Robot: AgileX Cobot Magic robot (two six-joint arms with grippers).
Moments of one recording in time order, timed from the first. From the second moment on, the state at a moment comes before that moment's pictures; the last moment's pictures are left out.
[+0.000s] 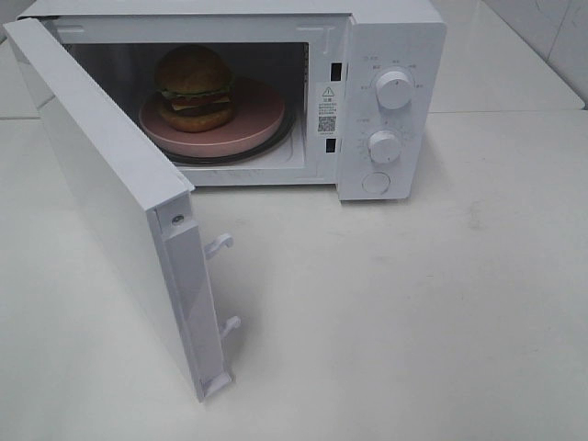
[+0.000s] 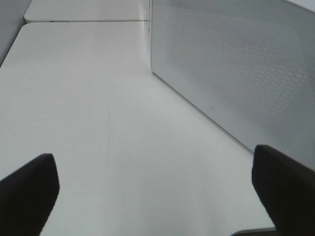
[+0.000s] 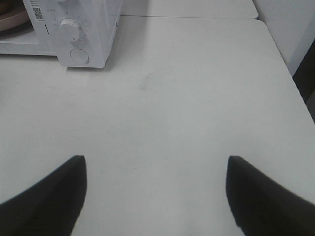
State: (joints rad) left arm 0.00 -0.01 -0.51 -0.11 1.08 0.03; right arm 0.08 0.00 -0.50 -0.07 0.99 0.05
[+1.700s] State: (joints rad) left arm 0.00 0.67 -0.24 -0.11 -0.07 0.03; right arm 0.08 0.00 -0.50 -0.07 0.99 0.05
